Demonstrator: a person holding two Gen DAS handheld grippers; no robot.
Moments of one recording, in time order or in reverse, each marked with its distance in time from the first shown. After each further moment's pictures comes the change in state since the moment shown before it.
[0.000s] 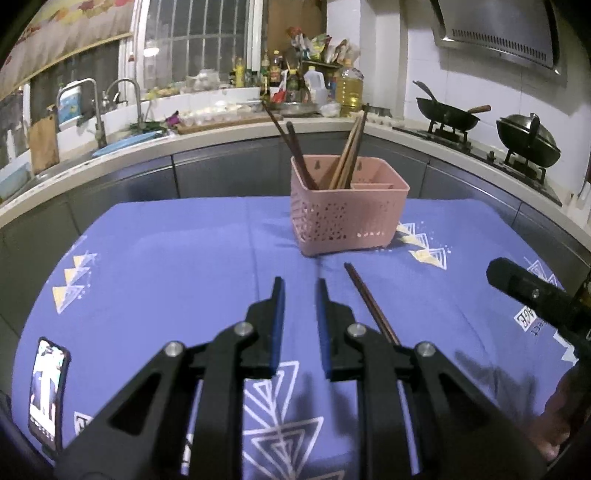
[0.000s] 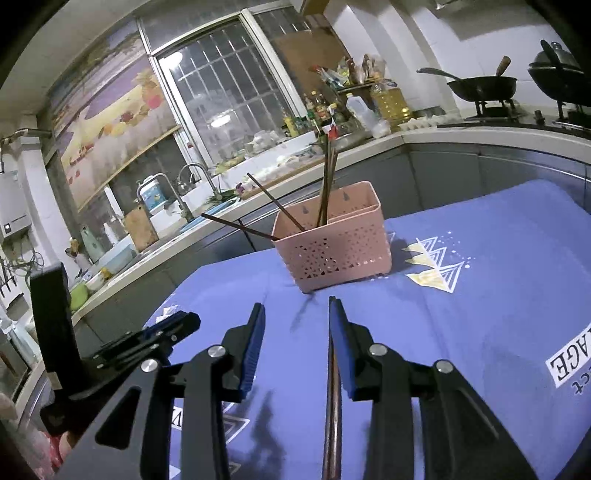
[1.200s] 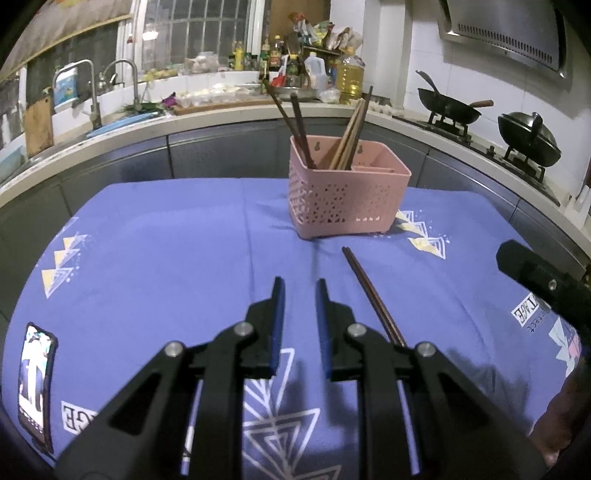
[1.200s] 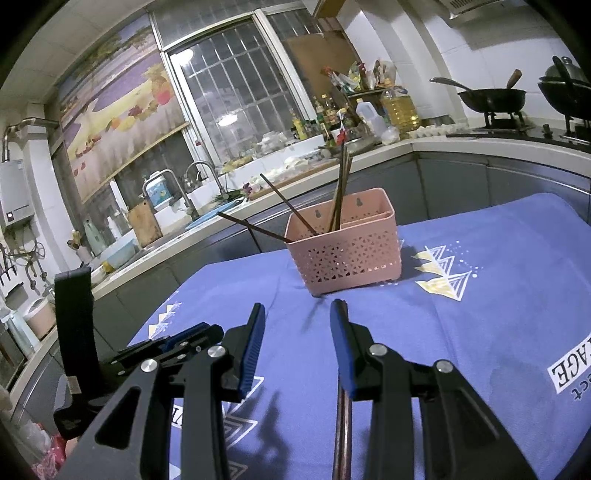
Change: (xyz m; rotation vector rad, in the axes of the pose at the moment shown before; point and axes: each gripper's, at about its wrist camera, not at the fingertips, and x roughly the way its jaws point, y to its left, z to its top) left arm 0.013 0.001 -0.005 -0.027 0.055 -0.025; right arm 0.002 0.015 0.004 -0.038 -0.011 0.006
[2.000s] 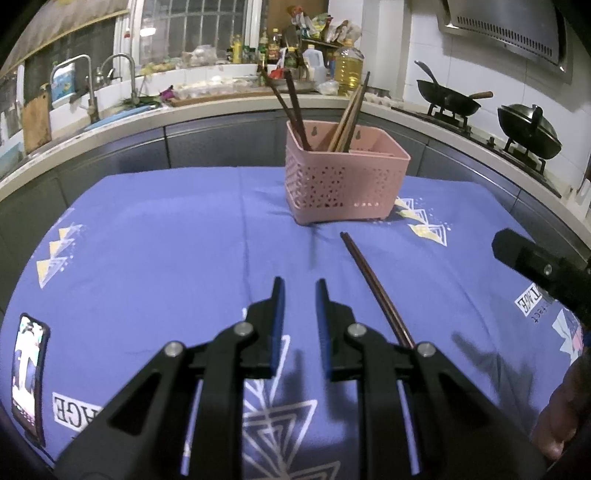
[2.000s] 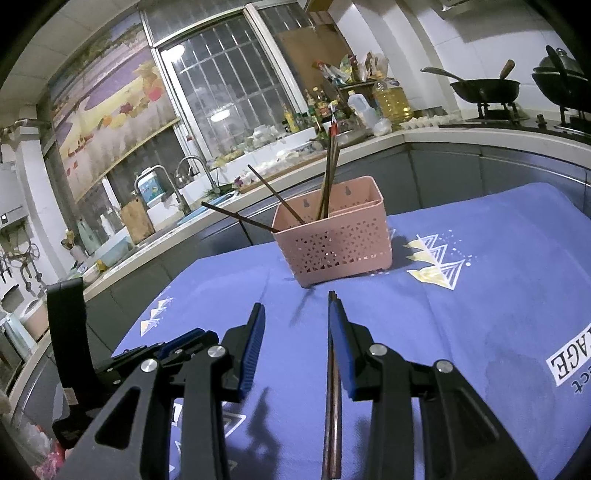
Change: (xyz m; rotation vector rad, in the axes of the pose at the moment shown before) left arm 0.009 -0.005 -0.013 -0.002 0.023 -0.001; right arm 0.008 -0.009 -0.007 0.015 0.030 -0.028
